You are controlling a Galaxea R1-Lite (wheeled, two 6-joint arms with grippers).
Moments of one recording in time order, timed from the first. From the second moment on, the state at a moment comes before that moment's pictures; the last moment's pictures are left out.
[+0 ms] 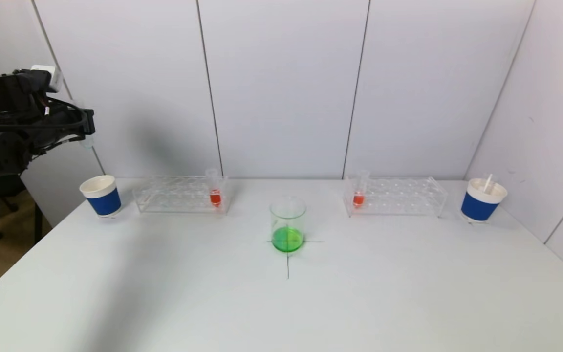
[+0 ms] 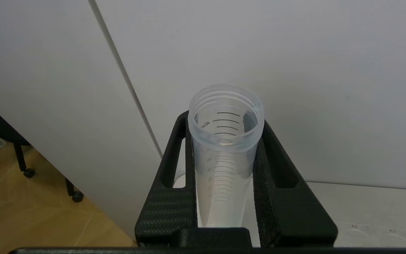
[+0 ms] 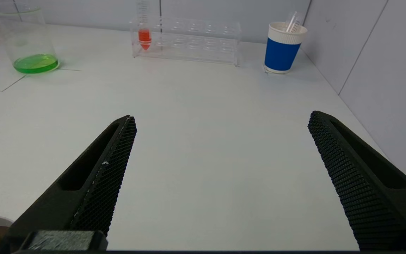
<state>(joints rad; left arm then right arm) 0.28 2.08 -1.52 -0.57 -0.11 0.14 0.00 0.00 0.00 0.00 0.02 -0.06</state>
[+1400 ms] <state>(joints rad) 0.33 2.21 -1.20 -0.99 -0.12 0.10 0.00 0.00 0.00 0.00 0.02 -0.06</state>
